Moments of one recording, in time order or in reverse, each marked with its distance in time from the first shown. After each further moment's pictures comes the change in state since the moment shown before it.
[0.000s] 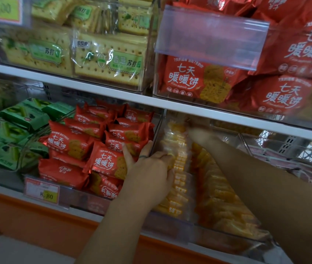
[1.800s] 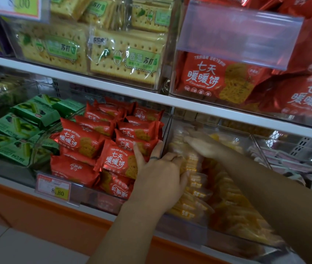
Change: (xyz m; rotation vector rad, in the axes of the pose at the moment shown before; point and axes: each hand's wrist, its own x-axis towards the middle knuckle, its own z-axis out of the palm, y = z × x) left_hand 0.000 -0.009 0.016 0.054 0.175 0.098; right_hand -0.025 -0.015 0.008 -0.107 -0.317 -0.140
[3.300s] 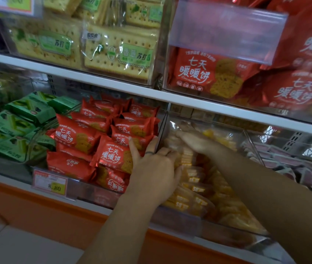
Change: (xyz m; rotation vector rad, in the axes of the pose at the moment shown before) left_hand -0.002 0.005 -0.008 0.008 -0.038 -0.018; right_hand -0.001 -0.007 0.006 0.017 -0.010 0.049
